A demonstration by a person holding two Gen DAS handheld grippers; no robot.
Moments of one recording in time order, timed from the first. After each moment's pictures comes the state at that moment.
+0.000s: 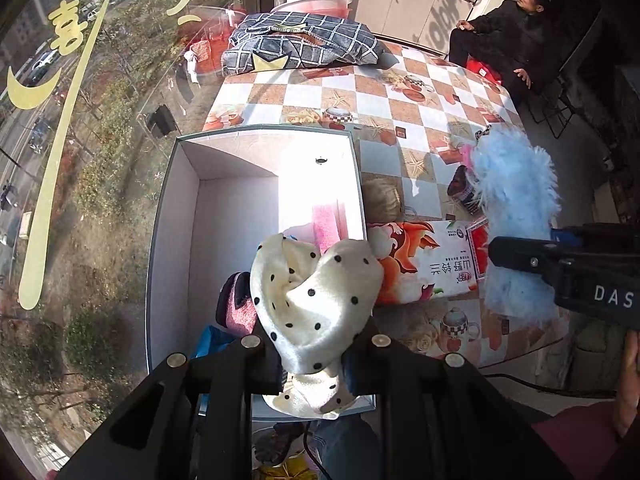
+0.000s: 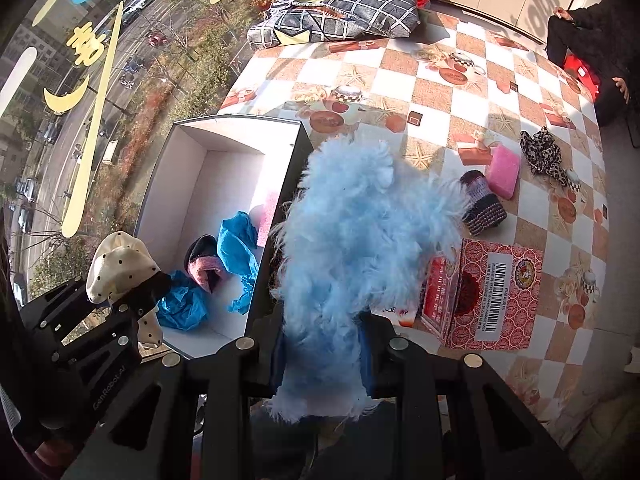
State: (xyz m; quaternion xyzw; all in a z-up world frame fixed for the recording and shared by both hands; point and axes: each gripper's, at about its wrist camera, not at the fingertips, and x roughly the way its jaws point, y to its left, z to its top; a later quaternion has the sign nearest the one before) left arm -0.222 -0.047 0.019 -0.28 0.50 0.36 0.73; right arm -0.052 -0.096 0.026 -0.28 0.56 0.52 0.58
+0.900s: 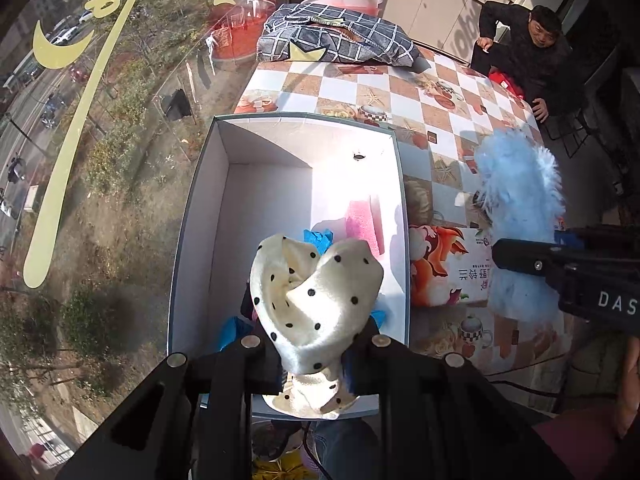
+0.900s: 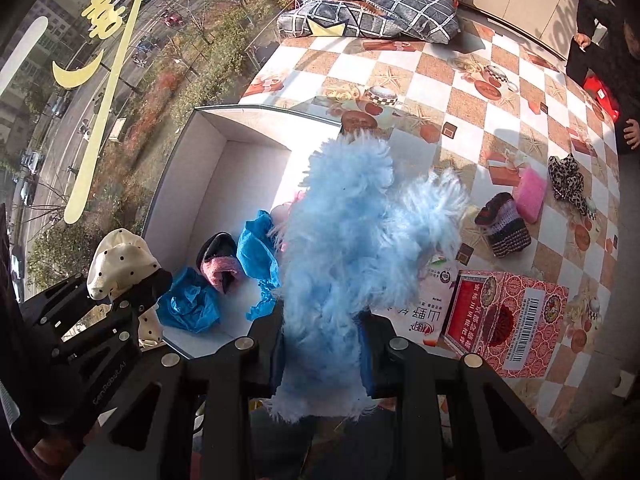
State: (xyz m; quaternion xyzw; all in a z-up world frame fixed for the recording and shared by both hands) left arm -0.252 -0.028 0.012 -0.31 0.50 0.38 0.71; right arm -0.078 -0.066 0.021 -0.31 0.55 0.54 0.55
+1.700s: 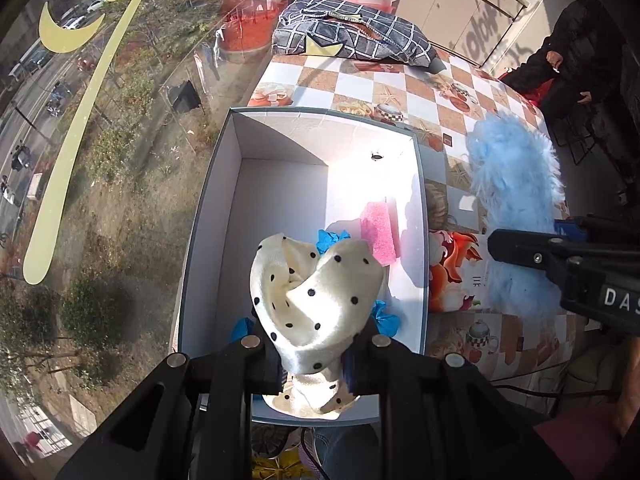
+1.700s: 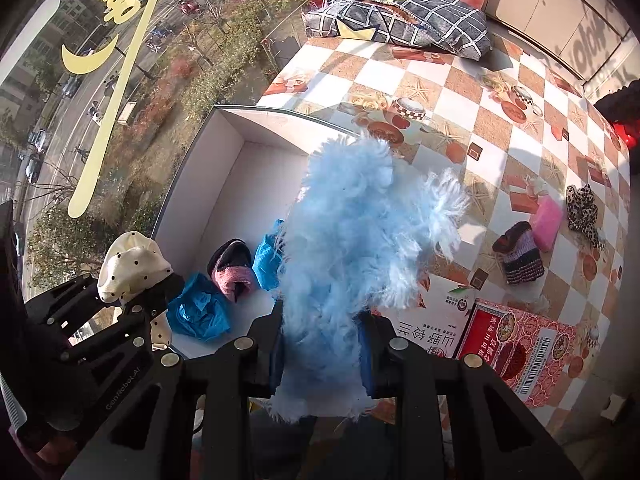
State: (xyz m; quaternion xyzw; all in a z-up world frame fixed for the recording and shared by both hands) left arm -0.260 -0.015 0.005 -0.32 0.50 0.39 0.70; right arm -0.094 -0.041 0.022 -0.33 0.53 0.56 0.54
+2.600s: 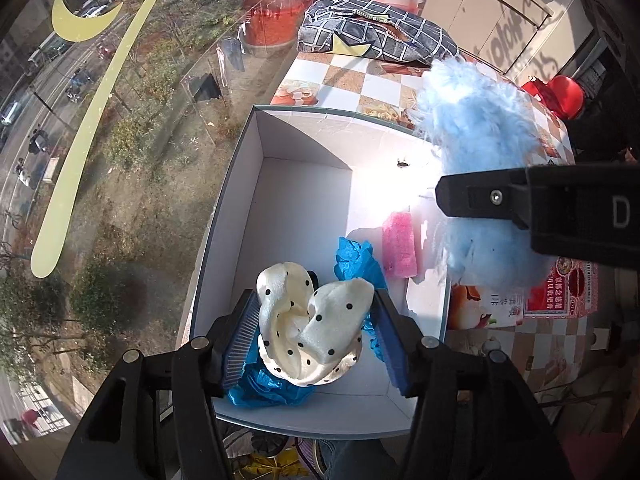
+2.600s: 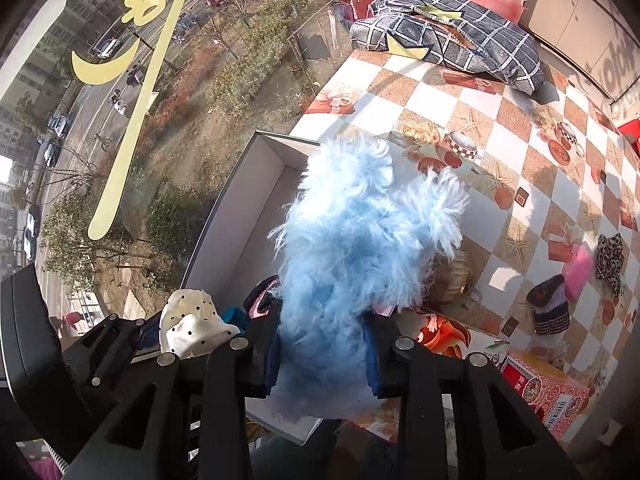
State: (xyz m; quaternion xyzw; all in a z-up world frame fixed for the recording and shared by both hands) left arm -0.261 -0.006 0.002 -0.33 0.50 0.43 0.67; right arm -0.122 0.018 0.031 -0.34 0.53 0.59 0.51
